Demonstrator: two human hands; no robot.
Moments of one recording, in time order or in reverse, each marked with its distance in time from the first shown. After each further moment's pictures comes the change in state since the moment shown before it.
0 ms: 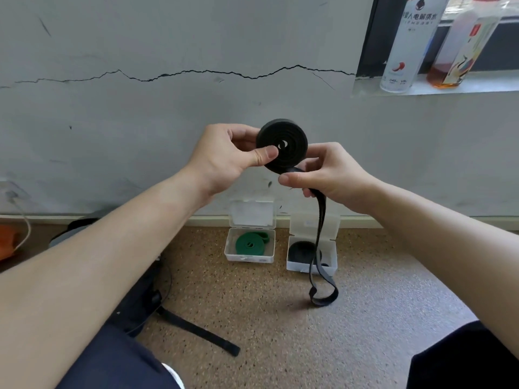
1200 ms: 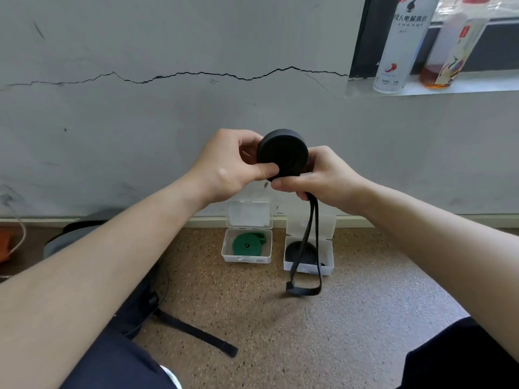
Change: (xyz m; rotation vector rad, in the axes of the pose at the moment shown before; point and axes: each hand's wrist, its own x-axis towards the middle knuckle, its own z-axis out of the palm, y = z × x) left_hand -0.004 0.003 0.005 0.322 -0.064 0.065; right_hand -0.002 0.000 0.004 -0.043 -0.005 -0.016
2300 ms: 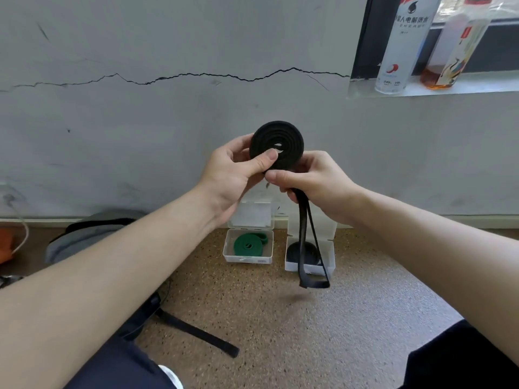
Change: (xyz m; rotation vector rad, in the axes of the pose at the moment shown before) left_hand -0.012 -0.004 0.021 -0.766 0.102 -0.233; right_hand -0.001 -0.001 0.017 0.205 0.068 0.022
